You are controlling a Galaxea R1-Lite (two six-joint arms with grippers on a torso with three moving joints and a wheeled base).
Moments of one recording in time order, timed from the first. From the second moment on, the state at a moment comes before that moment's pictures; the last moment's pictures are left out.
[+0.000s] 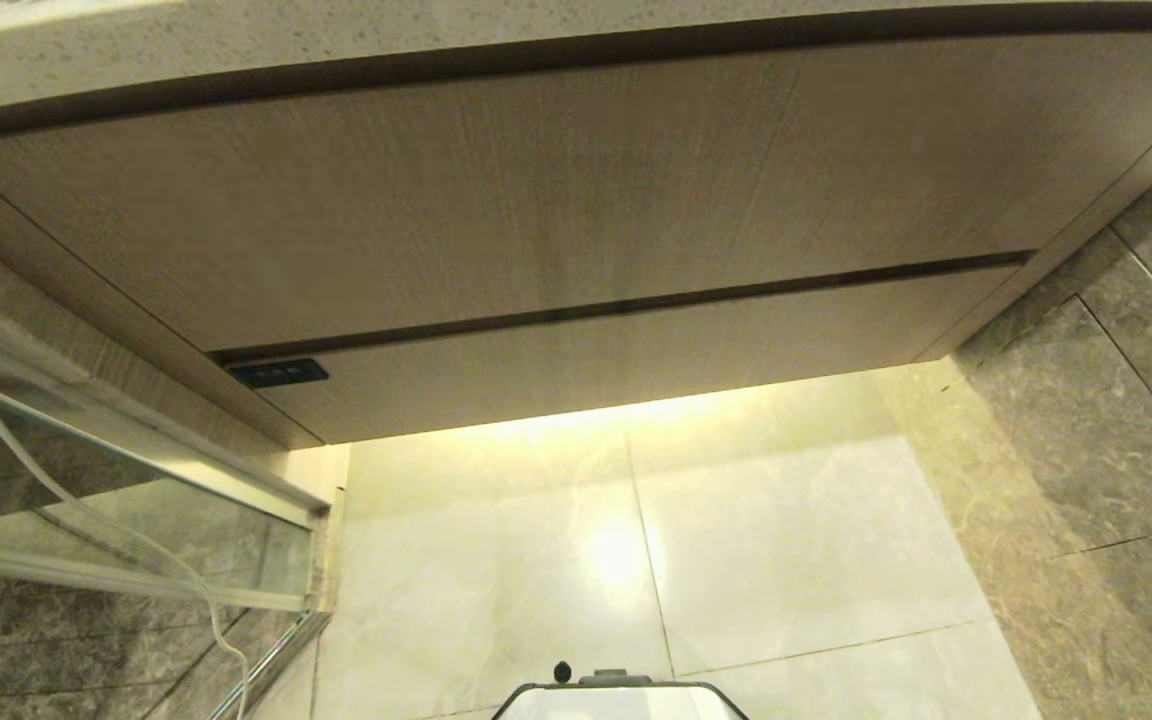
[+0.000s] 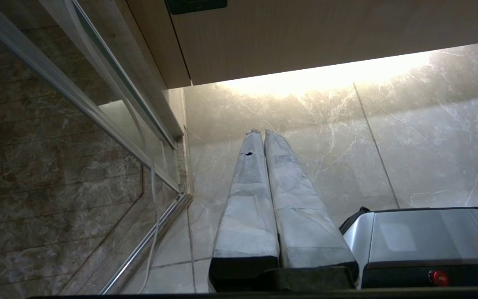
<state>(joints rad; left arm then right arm) 0.00 0.00 0.00 0.00 0.00 0.00 0.02 0.86 -1.37 0.96 0.19 -0.25</state>
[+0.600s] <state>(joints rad) 0.00 0.00 0.00 0.00 0.00 0.00 0.02 0.85 -1.37 0.96 0.18 -0.26</state>
